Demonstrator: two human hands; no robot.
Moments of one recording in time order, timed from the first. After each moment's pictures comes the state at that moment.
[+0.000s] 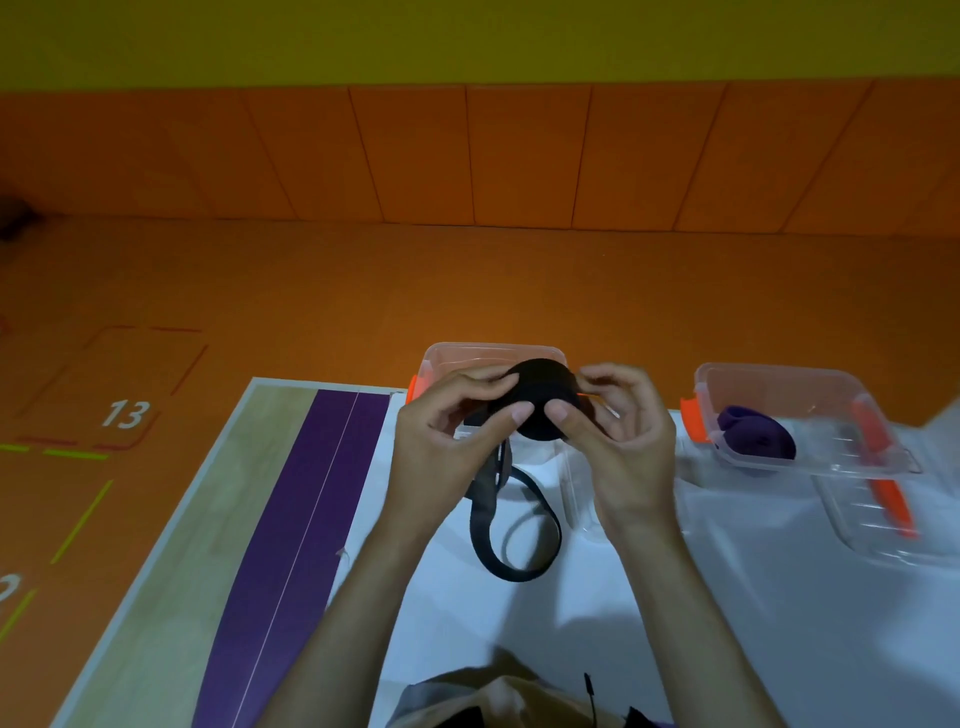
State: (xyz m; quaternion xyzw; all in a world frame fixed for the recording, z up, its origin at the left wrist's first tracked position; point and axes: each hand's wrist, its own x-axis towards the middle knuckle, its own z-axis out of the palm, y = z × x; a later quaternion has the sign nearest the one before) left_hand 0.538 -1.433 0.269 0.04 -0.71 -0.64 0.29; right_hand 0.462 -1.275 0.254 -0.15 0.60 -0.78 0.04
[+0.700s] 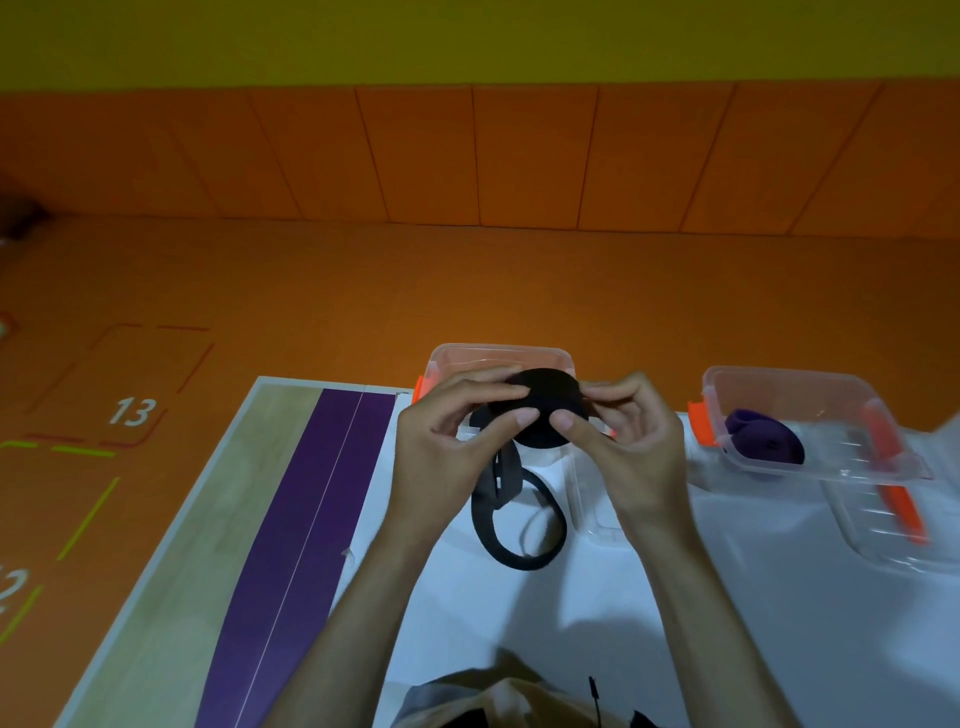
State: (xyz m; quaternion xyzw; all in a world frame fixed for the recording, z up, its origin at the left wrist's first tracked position) left_hand 0.538 -1.438 0.265 0.03 -0.73 -0.61 0.31; right_hand 0.455 -1.272 0.253 -0.20 0.61 -0.76 0.05
